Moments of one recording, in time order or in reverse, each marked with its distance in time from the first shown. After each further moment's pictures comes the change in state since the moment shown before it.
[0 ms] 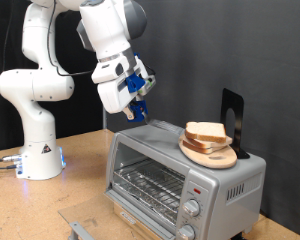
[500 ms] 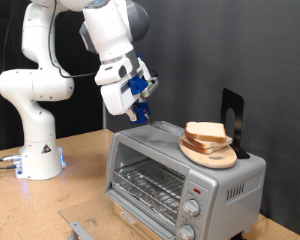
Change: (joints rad) arm 0.000 0.017 0.012 0.007 0.002 0.016 0.008
